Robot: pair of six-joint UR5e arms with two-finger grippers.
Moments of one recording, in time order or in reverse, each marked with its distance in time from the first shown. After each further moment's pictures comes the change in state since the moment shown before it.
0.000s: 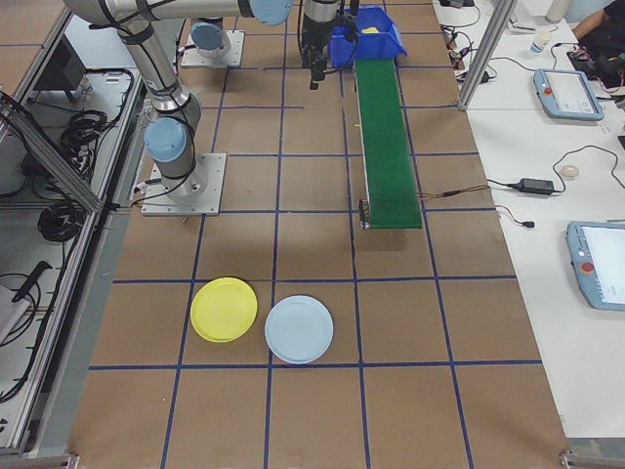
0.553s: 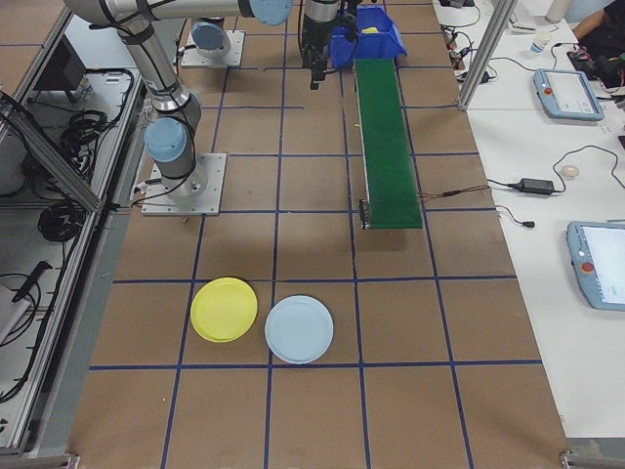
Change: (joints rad) left arm 0.009 -0.056 -0.068 0.114 0.000 -0.004; right arm -0.001 0.000 0.000 0.000 0.002 -0.002
